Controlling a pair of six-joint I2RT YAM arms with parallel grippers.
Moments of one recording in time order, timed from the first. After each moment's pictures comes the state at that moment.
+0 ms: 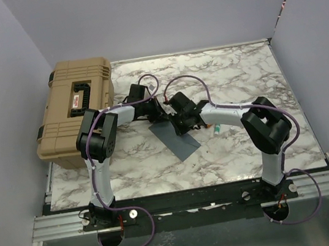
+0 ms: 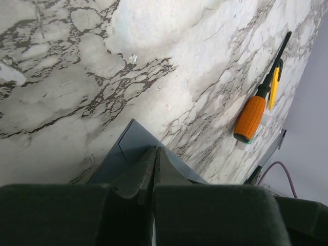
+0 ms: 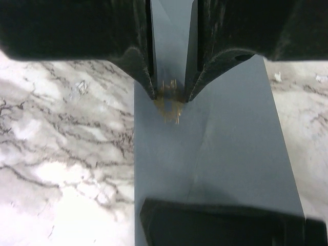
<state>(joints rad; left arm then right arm) -0.38 2.10 1.27 -0.05 0.61 -0.69 0.74 1.91 1.22 -0.32 0.01 0.20</state>
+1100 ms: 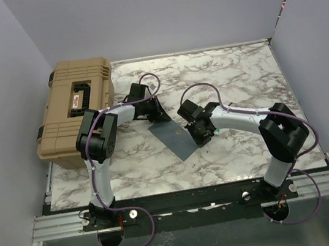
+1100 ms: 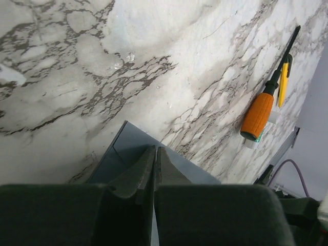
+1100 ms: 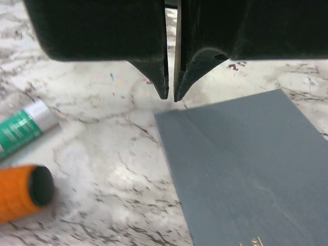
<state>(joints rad) -0.38 2.10 1.29 -0.07 0.60 -0.64 0.76 1.74 1.10 -0.69 0.08 0.35</state>
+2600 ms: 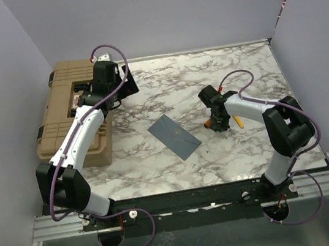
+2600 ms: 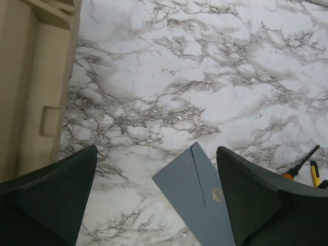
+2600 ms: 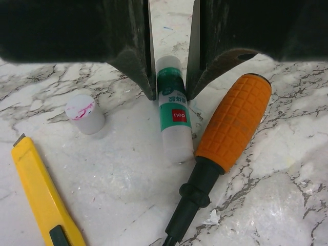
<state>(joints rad) -0.33 1.49 1.36 -0.49 -0.12 -0.46 0.48 1.74 1.08 -0.69 0.32 0.81</state>
